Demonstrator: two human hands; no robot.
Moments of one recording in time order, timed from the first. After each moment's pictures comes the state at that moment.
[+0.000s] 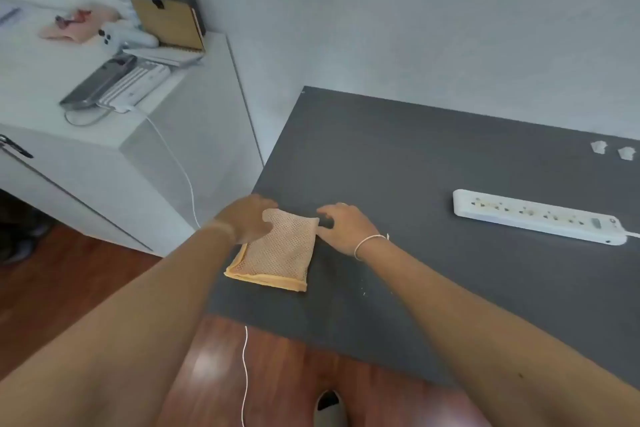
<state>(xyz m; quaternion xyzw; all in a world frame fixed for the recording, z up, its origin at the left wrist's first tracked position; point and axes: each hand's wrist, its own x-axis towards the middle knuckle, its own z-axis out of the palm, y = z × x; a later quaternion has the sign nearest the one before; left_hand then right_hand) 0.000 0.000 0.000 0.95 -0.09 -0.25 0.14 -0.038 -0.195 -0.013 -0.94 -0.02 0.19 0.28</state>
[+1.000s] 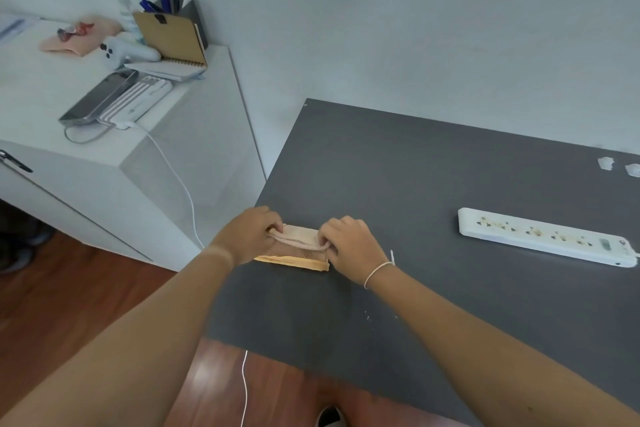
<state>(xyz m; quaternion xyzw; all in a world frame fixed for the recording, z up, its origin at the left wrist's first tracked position) 0.013 0.005 -0.005 0.95 -0.18 -0.16 0.18 -0.040 -0.198 -0.017 -0.97 -0.15 0.01 0.18</state>
